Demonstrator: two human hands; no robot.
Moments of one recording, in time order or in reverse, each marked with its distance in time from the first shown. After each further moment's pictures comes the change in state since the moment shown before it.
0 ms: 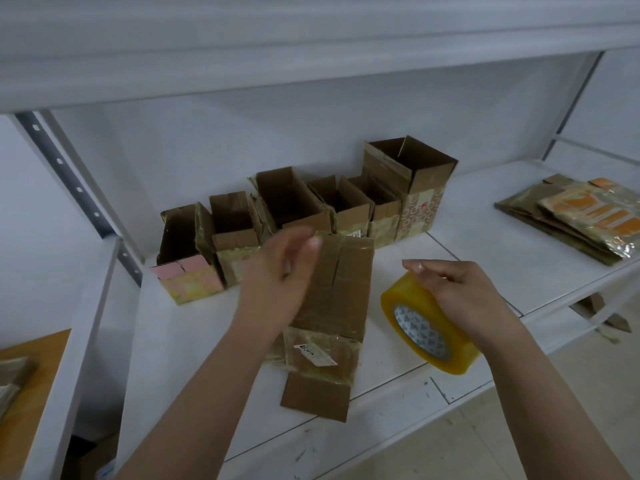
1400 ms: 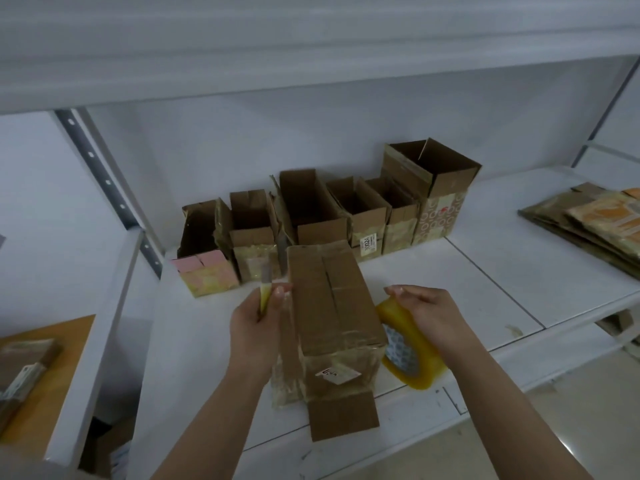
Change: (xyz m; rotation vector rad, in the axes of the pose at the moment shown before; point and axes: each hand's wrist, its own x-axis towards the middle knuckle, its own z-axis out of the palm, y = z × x) left_hand -0.035 -0.068 0.007 -0.396 0.265 -0.421; right_hand 0.031 0.041 0.057 0.117 -0.087 0.082
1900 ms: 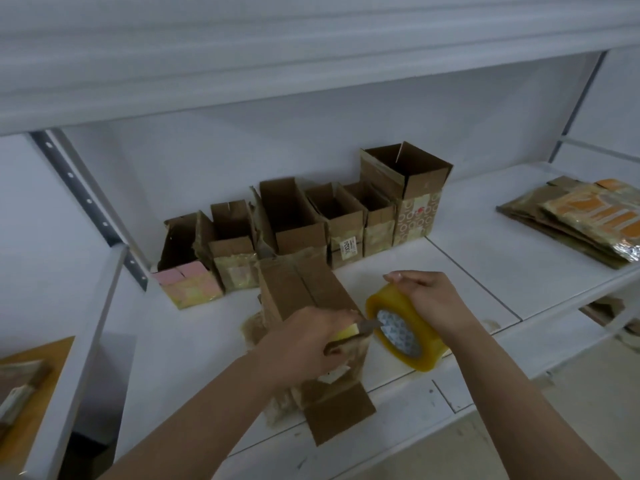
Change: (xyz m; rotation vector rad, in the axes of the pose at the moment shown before) left_hand -0.020 0.036 0.046 0.902 -0.878 0.746; right_hand 0.012 0.000 -0.044 -0.021 0.018 -0.045
